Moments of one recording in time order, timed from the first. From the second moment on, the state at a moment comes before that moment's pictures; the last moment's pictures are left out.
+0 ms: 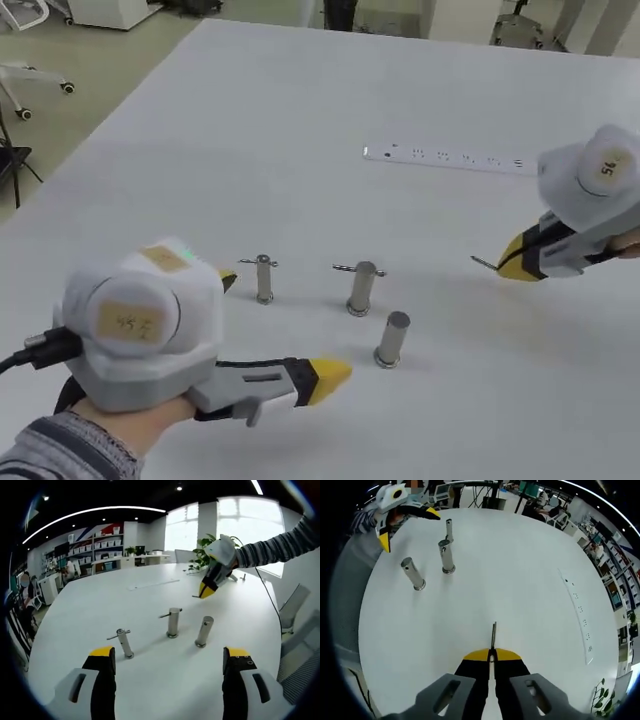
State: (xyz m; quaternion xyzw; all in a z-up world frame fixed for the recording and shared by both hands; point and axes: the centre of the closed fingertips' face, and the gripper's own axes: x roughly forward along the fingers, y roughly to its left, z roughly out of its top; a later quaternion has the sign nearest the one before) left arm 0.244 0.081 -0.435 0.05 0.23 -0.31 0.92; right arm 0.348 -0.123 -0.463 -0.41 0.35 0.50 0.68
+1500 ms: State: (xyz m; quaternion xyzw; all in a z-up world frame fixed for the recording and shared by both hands) left arm 0.218 -0.001 -0.395 -0.12 0.25 -0.40 0.88; right arm 0.217 -0.009 -0.401 -0.47 0.14 0.62 0.61
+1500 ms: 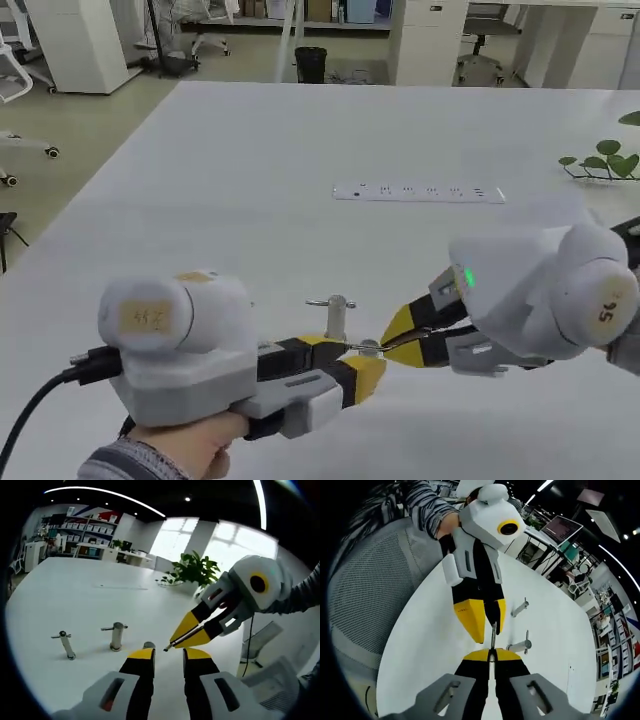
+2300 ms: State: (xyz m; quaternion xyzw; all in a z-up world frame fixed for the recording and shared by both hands) left arm 0.210 -0.005 -0.383 -0.11 0.22 -0.43 0.87; right arm 0.207 -0.007 -0.394 -0.46 0.14 0.62 0.62
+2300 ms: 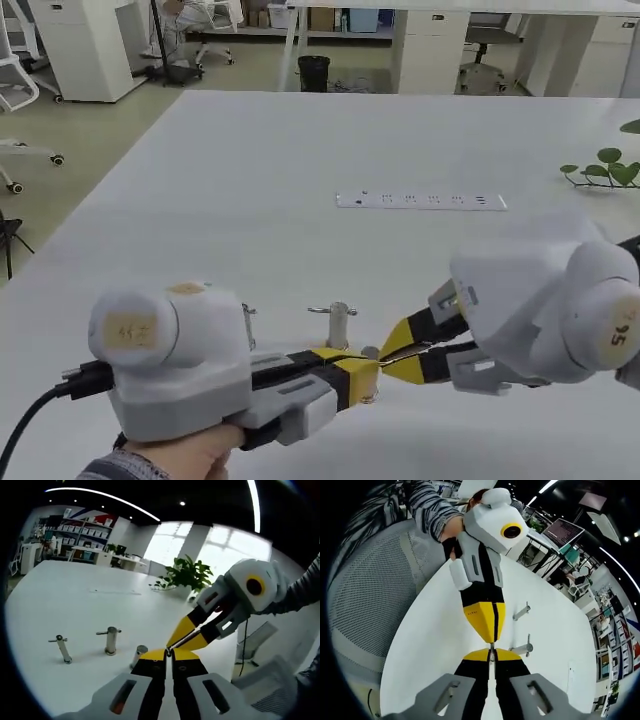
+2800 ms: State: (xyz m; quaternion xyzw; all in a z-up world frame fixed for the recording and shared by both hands) left arm 0.198 -0.008 -0.373 -0.04 0.16 -0.49 0.85; right arm 0.198 -0.014 -0.392 -0.29 0.23 0.65 0.66
